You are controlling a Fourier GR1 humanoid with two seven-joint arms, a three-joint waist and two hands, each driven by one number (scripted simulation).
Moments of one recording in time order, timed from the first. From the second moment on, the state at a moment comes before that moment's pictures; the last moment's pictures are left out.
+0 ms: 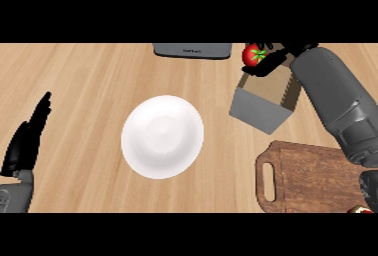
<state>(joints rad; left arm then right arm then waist) -0.13 0.36 0.13 -1.35 -0.22 0.09 0.06 -1.25 -0.31 -0.22 -0.19 0.76 0.04 -0.51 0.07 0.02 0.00</state>
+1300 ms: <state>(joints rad) -0.18 0.34 0.13 -1.32 -0.24 0.11 0.06 -1.22 -0.42 -0.51 -0.15 0.48 0.19 -0.61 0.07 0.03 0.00</state>
